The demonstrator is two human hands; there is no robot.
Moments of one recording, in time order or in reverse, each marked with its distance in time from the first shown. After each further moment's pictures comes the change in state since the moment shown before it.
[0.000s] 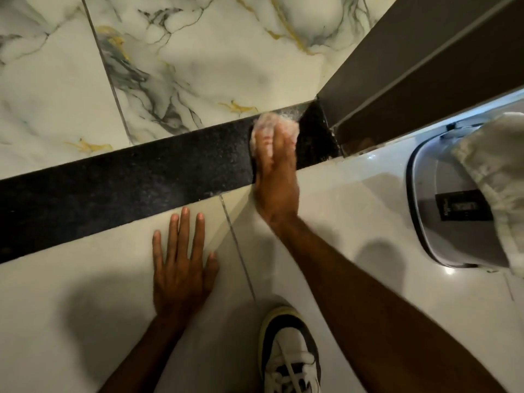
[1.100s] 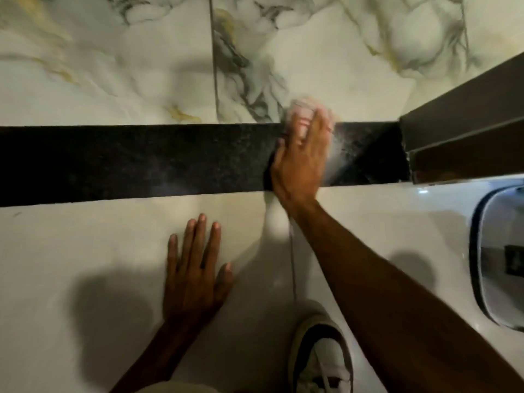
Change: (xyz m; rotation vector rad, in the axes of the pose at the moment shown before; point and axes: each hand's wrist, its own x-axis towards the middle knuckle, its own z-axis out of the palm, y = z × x) left_hand -0.063 -0.051 0.016 -0.045 0.102 -0.154; right_hand 0.015 -0.092 0.044 -0.195 0.190 -0.231
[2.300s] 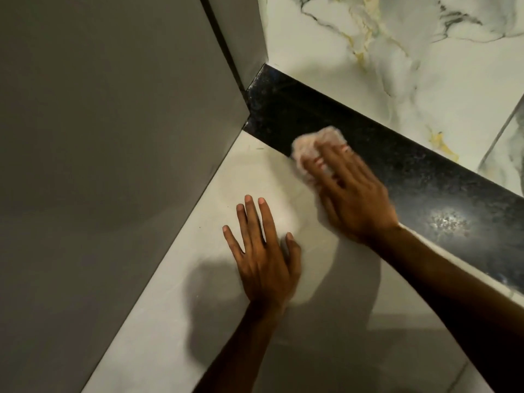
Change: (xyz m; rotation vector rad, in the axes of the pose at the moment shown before) left_hand -0.035 -0.085 -0.009 0.009 0.392 -0.982; right_hand -0.074 -0.206 0.054 0.009 -0.366 -1.252
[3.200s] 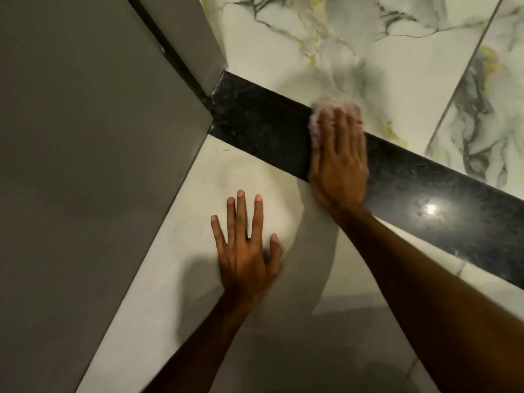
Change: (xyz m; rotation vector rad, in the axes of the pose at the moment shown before) left_hand 0.001 -0.008 0.003 0.031 -0.021 0.269; right_hand 0.015 0.015 -0.005 0.127 0.165 0.545
